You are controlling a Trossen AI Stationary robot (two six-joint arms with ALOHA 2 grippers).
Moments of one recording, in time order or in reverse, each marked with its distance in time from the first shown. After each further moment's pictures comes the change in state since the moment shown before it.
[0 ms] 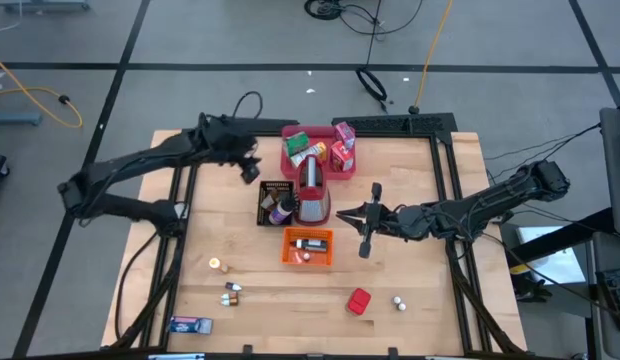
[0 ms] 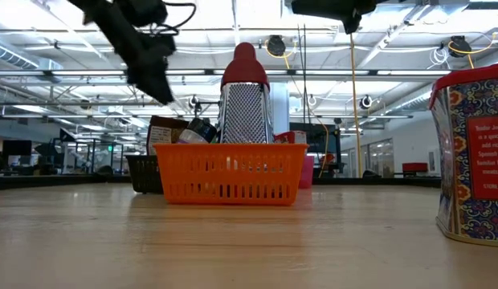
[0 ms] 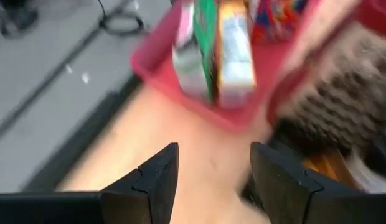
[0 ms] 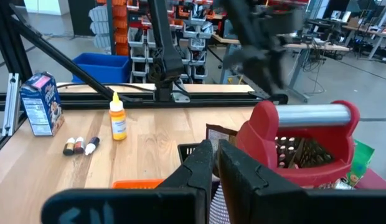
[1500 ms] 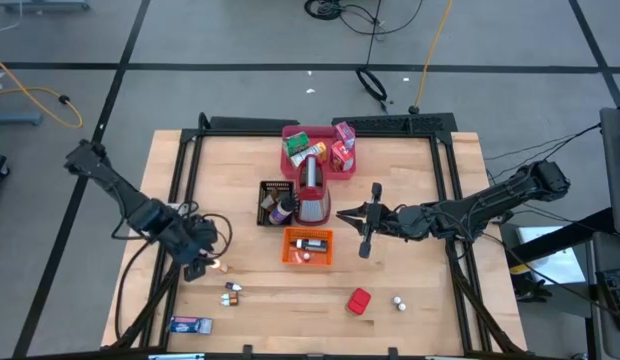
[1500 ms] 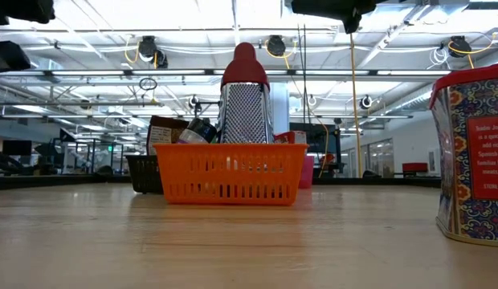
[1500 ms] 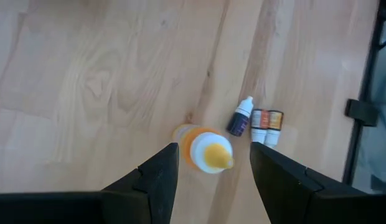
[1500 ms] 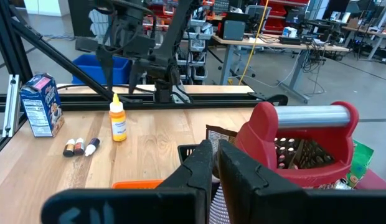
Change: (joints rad) left arm -1.208 -0.290 -0.220 -0.358 -0.051 -0.987; right arm 0.000 0.000 -0.001 0.003 0.000 0.000
